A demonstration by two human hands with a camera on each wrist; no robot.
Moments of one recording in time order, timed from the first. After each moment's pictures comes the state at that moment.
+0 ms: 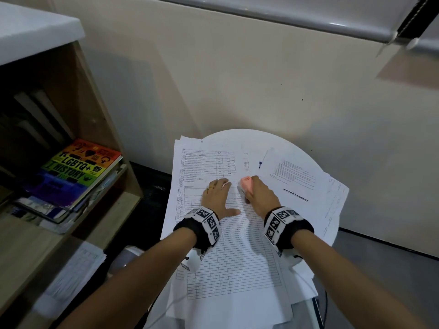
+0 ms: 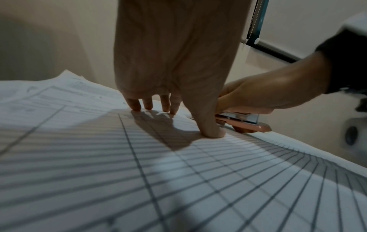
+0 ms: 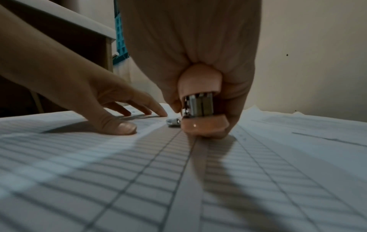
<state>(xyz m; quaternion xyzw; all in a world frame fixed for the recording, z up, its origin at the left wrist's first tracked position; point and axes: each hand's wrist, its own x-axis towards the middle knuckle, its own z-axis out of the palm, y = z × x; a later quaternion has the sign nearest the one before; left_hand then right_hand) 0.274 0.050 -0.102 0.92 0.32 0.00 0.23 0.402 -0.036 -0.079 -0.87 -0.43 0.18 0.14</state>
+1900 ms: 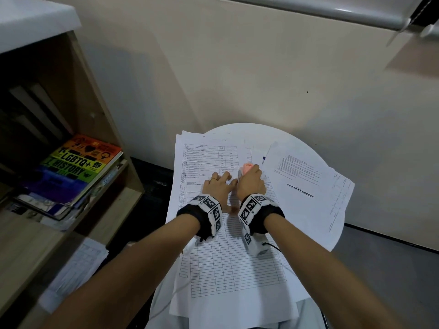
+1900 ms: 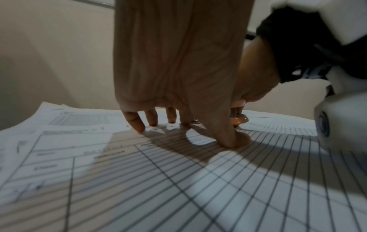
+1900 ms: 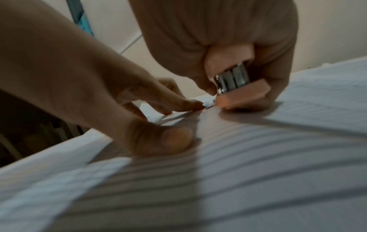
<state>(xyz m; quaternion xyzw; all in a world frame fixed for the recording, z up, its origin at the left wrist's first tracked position) 0.277 0.062 -0.086 0.95 0.28 -0.10 0.10 0.368 0.017 -0.082 -0.94 -0.25 0.14 0.20</state>
